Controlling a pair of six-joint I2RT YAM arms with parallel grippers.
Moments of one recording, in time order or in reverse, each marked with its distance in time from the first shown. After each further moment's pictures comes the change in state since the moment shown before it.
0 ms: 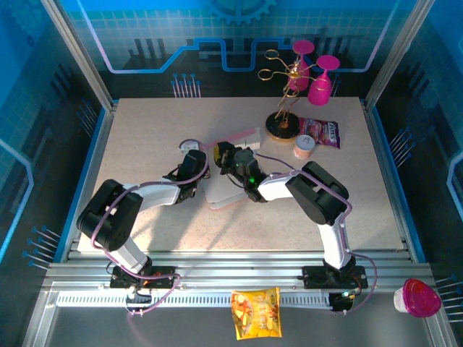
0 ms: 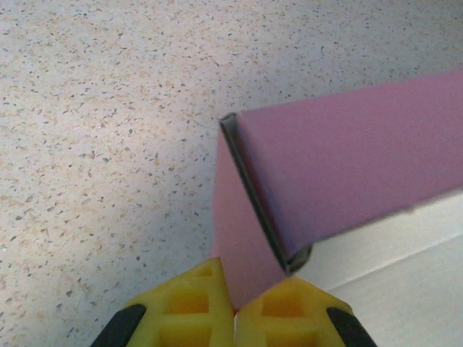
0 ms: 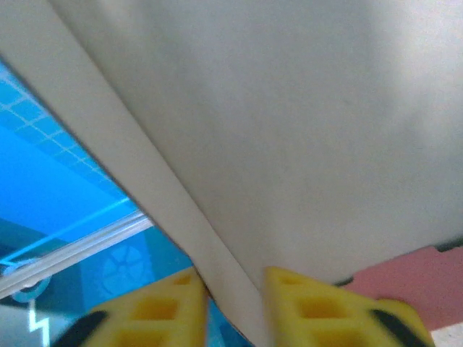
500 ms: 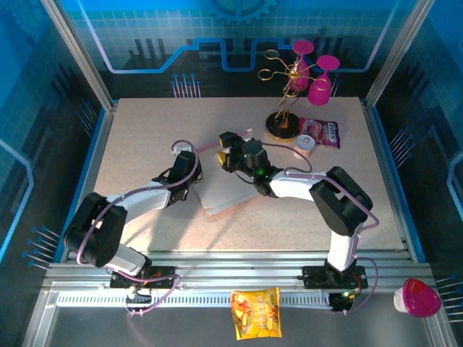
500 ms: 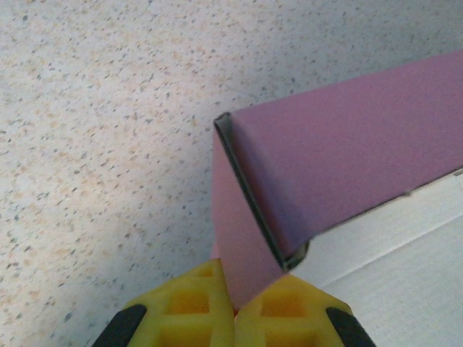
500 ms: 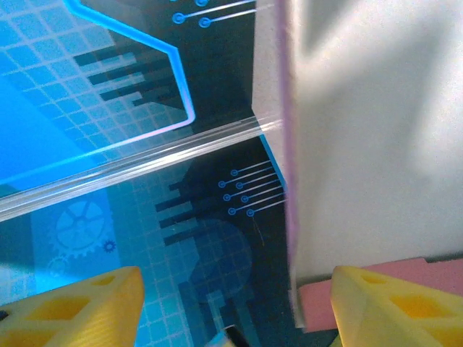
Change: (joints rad) left arm 0.037 -0.142 -0.034 -0.191 0.063 0.003; right arm -0.048 -0.218 -0.031 -0.243 -0.136 -0.203
